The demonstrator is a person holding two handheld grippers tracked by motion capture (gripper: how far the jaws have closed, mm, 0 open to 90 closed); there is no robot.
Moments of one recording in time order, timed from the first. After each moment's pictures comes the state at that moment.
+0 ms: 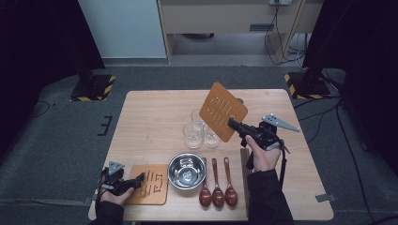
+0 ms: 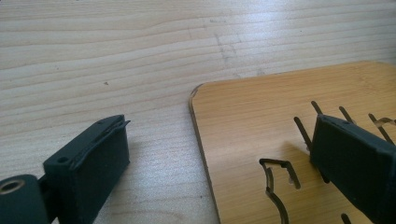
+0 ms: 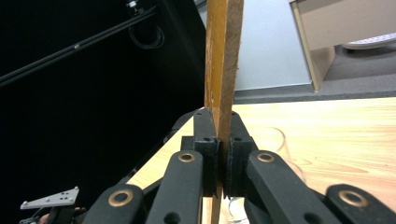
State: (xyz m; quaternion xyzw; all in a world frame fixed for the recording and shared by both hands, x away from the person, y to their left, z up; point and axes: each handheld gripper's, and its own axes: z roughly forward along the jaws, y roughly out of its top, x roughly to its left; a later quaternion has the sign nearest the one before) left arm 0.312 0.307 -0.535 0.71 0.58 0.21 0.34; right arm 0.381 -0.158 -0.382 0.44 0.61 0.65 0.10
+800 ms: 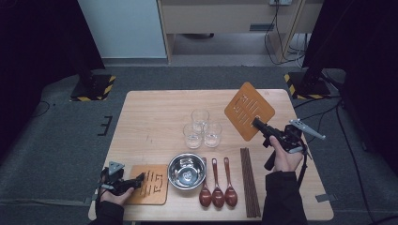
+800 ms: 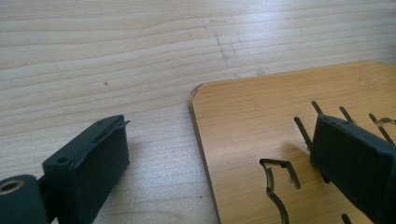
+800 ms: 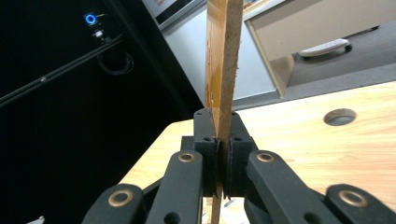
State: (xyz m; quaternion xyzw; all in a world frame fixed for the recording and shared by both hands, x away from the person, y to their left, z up) left arm 0.312 0.307 -0.535 0.71 0.58 0.21 0.34; right arm 0.379 -0.222 -0.399 0.50 0.55 0.65 0.13
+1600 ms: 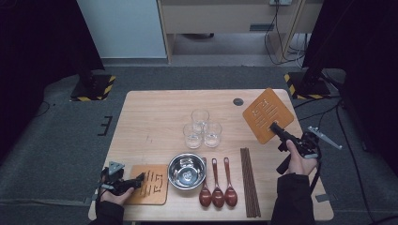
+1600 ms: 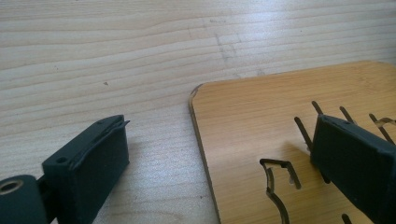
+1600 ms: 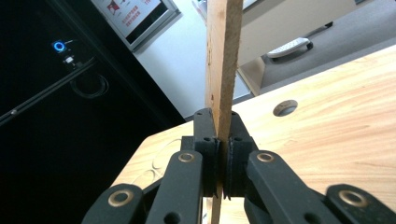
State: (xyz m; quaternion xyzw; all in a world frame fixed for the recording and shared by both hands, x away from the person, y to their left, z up) left arm 0.312 0.307 -0.535 0.71 0.58 0.21 0.34; right arm 0.374 -0.269 -0.425 0.56 0.50 0.65 0.13
